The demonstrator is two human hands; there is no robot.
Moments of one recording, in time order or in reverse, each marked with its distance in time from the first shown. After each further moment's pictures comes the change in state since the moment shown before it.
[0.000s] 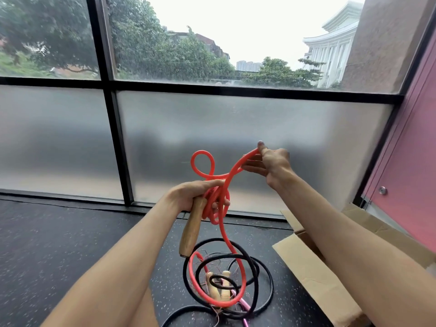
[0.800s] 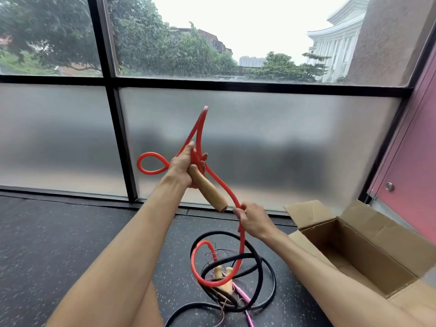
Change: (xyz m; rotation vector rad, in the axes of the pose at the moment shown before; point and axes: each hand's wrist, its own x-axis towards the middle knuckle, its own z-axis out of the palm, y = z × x) left_hand -0.008 0.037 -0.008 -0.678 0.586 0.315; right_hand -0.008 0.149 -0.033 -0.983 -0.319 -0.159
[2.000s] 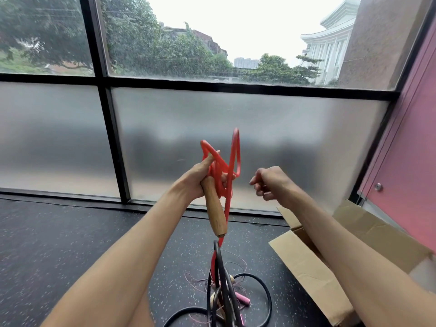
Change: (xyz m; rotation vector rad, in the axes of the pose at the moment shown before) left_hand -0.016 -0.036 0.023 0.228 -0.453 -0.131; right_hand 0.003 -0.051 -0.109 0.420 0.013 0.232
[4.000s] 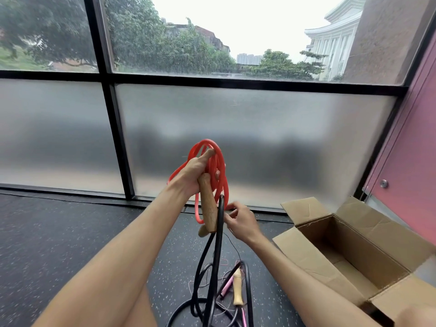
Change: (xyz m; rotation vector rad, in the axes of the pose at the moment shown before) left_hand 0.002 0.002 -0.019 -0.014 0.174 0.125; right_hand -0.005 0.100 0.108 -0.202 0.021 -0.241
